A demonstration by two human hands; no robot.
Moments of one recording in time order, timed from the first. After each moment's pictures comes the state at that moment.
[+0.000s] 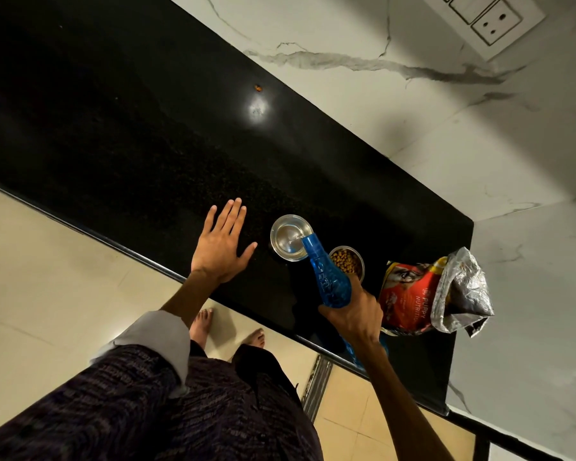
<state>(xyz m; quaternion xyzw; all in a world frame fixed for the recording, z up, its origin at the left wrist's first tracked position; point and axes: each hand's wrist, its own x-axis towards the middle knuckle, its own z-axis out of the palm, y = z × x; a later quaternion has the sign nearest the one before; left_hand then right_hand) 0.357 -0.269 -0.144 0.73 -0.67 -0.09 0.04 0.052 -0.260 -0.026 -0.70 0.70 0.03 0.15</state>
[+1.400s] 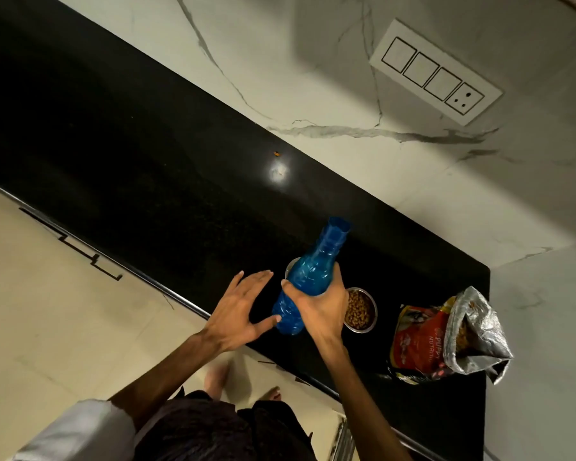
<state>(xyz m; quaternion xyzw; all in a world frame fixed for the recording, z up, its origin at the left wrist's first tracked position) 0.347 -0.202 -0.081 0.63 -0.67 -0.25 0.32 0.180 -0.271 0.016 -0.62 0.62 -0.33 0.35</state>
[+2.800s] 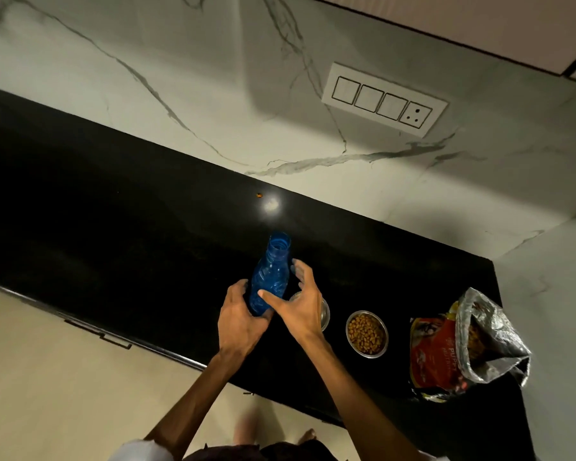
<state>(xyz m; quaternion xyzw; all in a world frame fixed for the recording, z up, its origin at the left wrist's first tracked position) 0.355 -0.264 -0.034 0.77 -0.45 -0.27 0.37 0.232 -0.324 -0.009 -0.61 0.58 -0.37 0.39</state>
